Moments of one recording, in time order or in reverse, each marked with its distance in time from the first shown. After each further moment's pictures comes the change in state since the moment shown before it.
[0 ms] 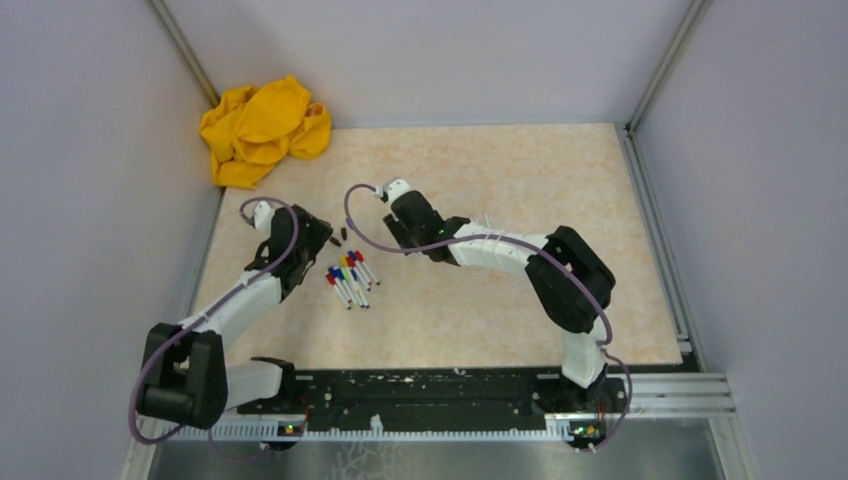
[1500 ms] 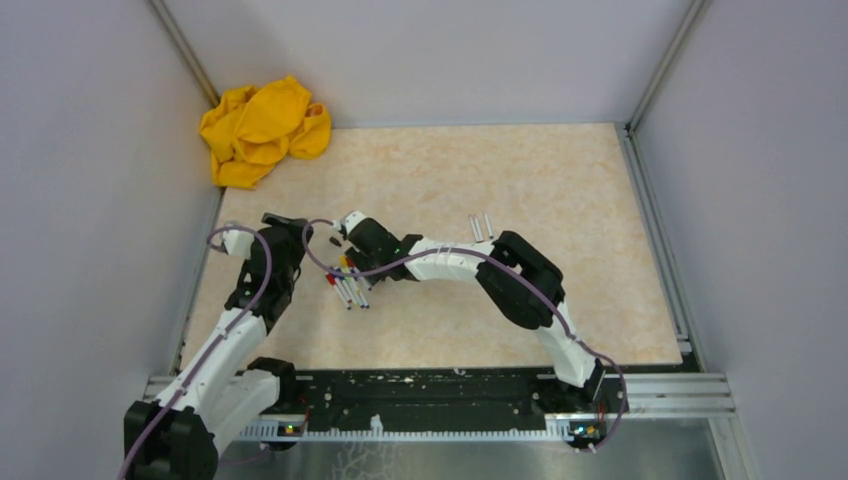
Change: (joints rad) left arm 0.000 -0.377 -0.117 -0.107 -0.173 -0.150; right arm 0.173 0.263 0.246 -0.094 -0.107 0.068
